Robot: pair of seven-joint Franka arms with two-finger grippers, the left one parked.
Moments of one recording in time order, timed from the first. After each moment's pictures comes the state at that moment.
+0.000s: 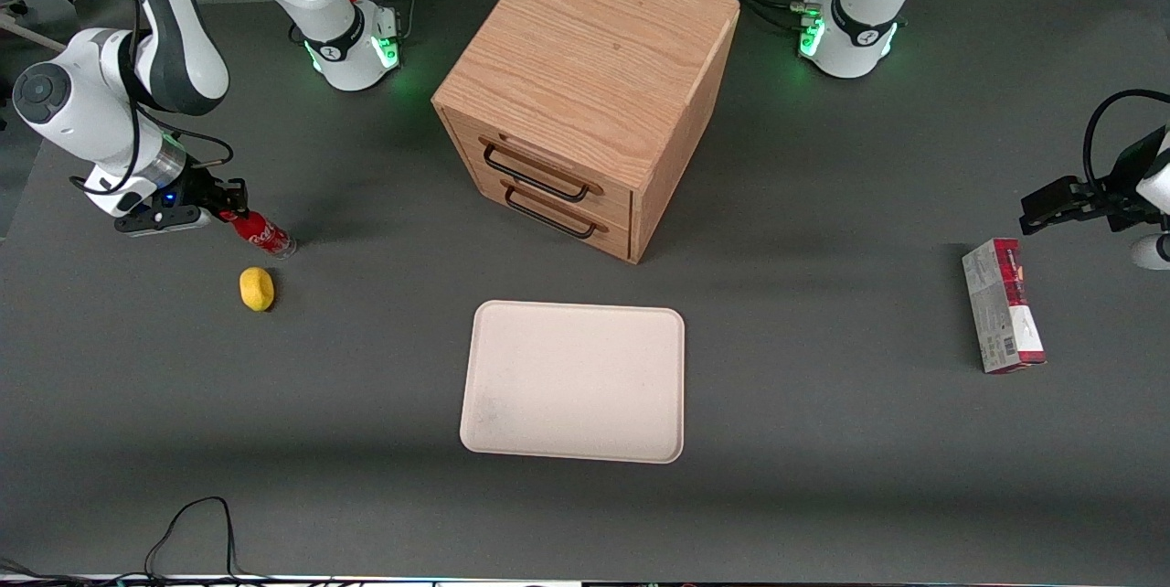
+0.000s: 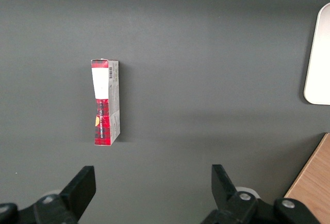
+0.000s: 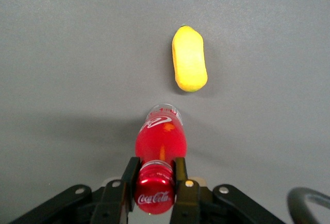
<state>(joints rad) 0.08 -0.16 -0.31 -2.56 -0.10 2.39 -0.27</state>
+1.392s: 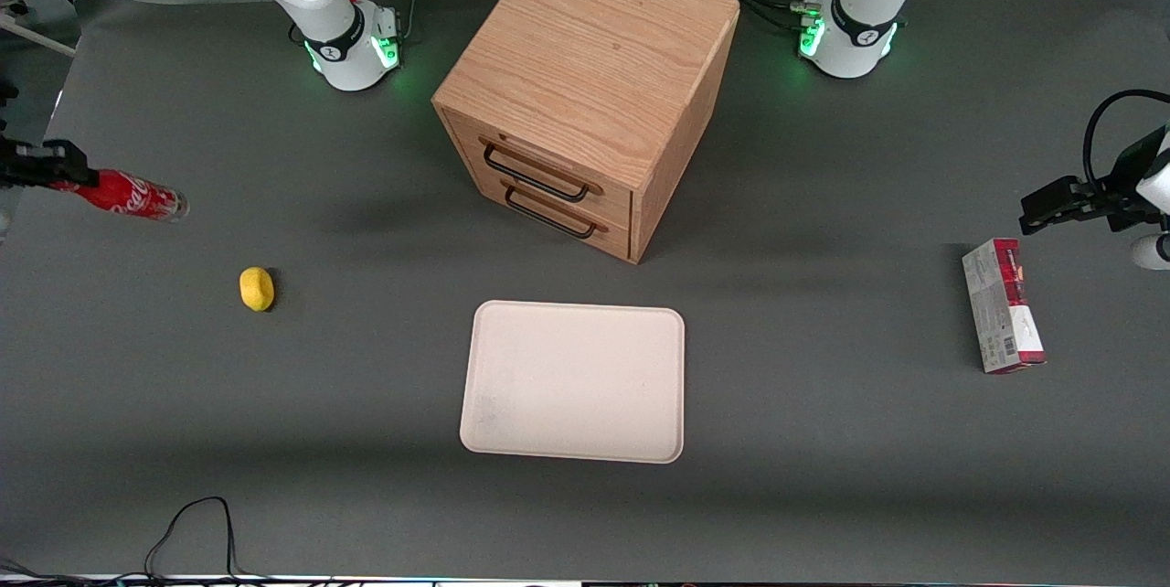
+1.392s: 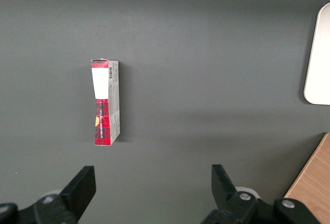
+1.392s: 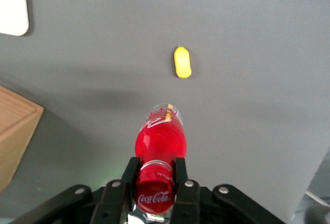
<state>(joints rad) 0.08 0.20 -0.19 -1.31 -0.04 1.25 -0.20</state>
